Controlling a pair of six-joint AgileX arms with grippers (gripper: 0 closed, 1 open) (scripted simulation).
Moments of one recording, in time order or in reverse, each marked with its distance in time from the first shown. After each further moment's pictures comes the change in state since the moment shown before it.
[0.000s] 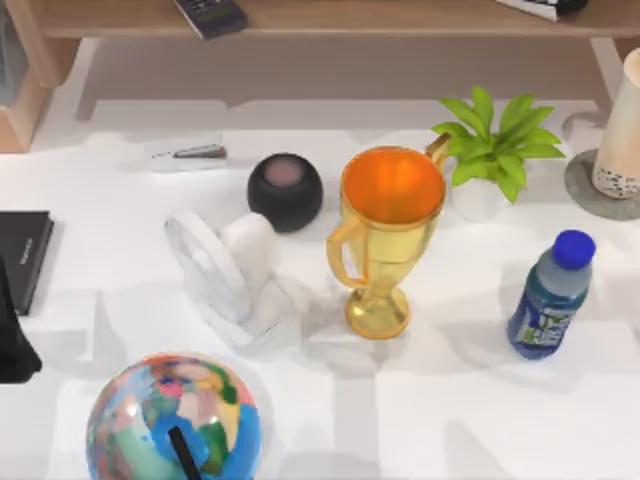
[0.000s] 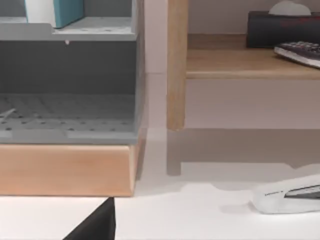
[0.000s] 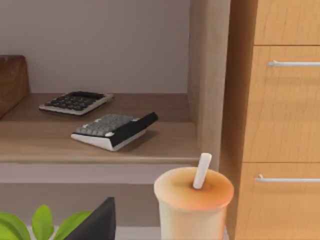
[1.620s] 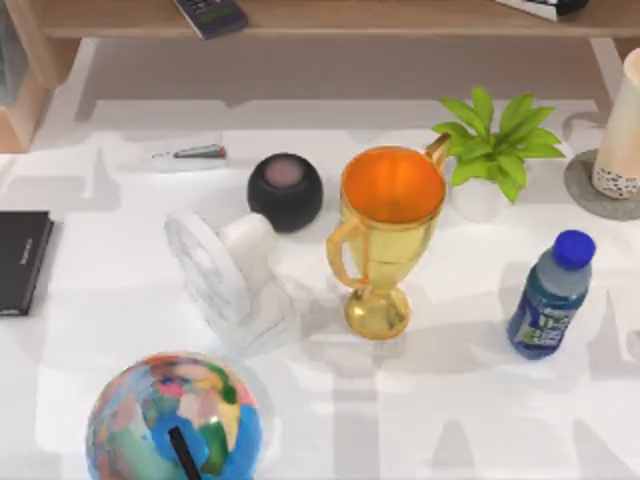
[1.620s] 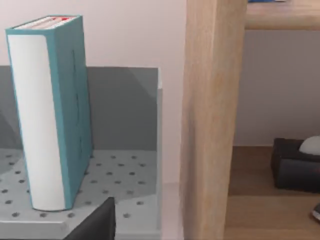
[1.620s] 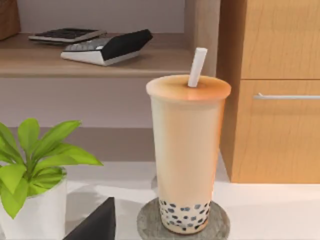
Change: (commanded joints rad) left arm 0.188 1.016 0.719 0.308 0.220 -0.004; right arm -0.070 -0.355 -0.351 -0.019 -0.073 -0.003
